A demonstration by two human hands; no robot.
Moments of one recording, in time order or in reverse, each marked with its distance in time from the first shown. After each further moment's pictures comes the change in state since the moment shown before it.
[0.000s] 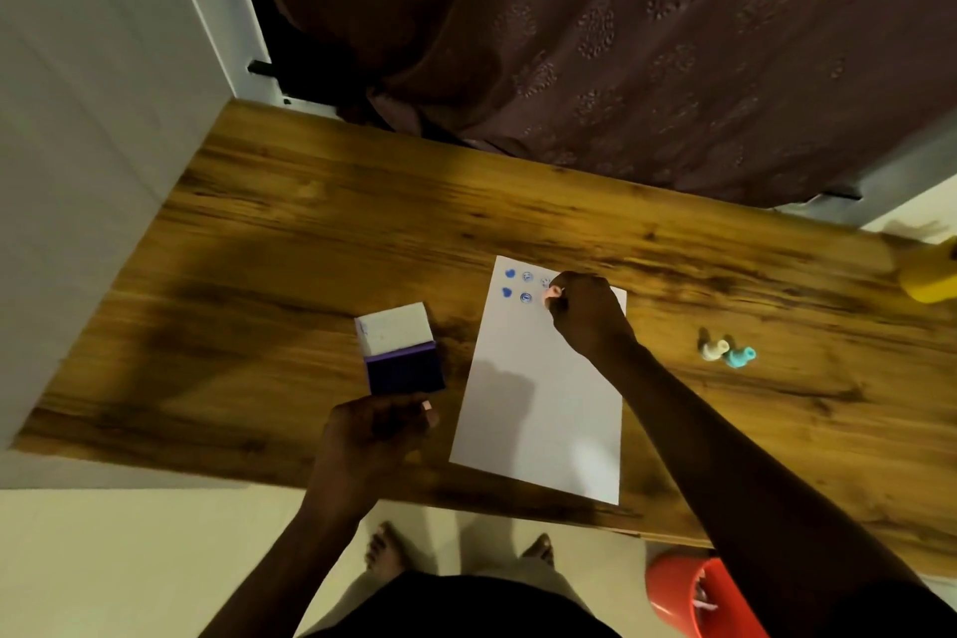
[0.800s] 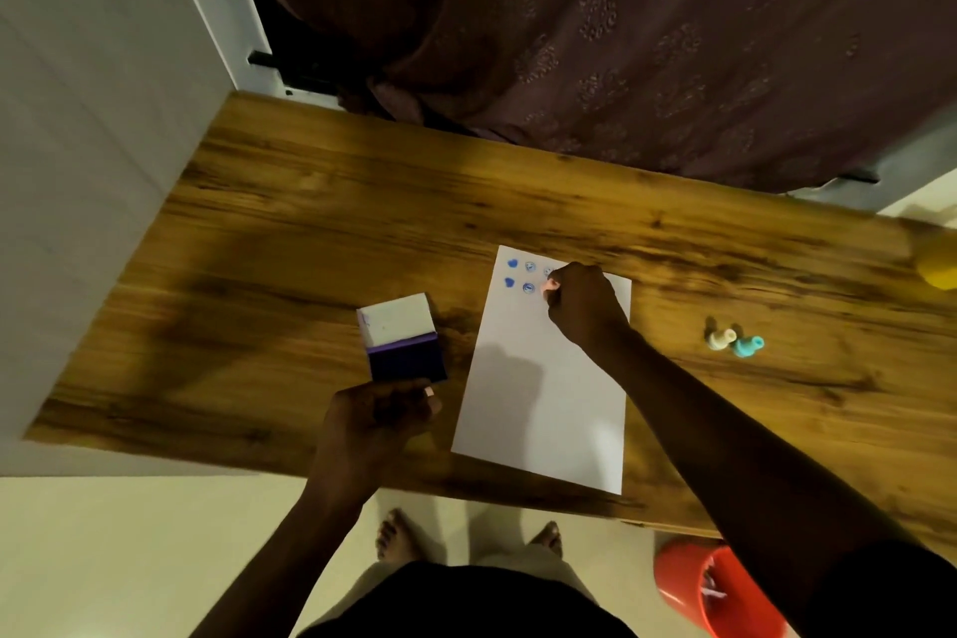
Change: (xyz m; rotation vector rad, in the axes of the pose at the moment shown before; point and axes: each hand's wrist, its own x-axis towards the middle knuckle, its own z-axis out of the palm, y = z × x) left_hand 0.003 0.006 0.003 0.037 0.016 -0.006; right_hand 0.005 0.003 0.013 -0.072 0.001 -0.012
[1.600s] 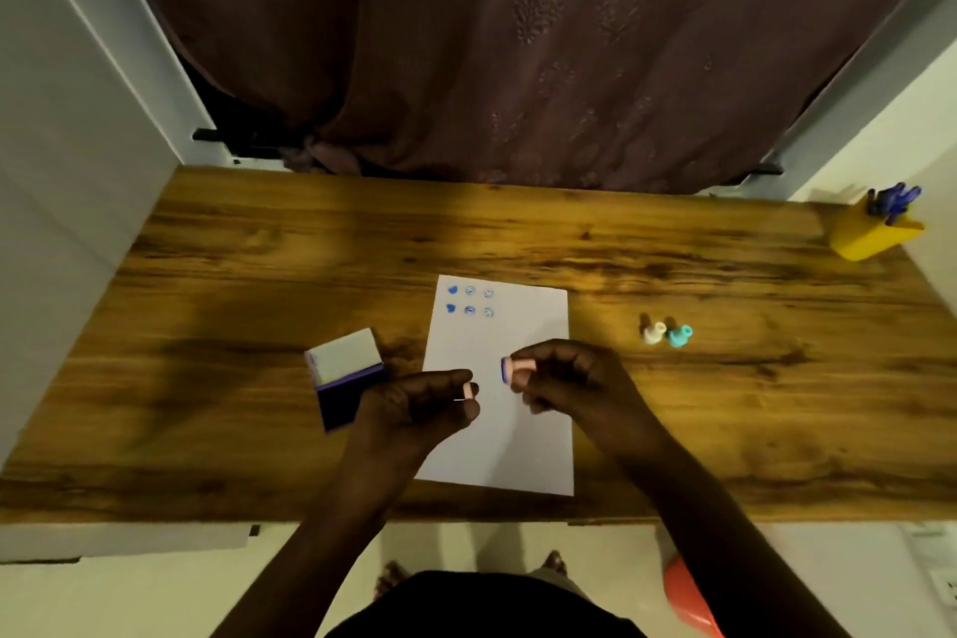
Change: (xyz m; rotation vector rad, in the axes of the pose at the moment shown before) left_hand -0.020 0.064 0.087 0.013 -0.186 0.149; right_hand -0.157 0.013 -0.096 1.120 -0.191 0.046
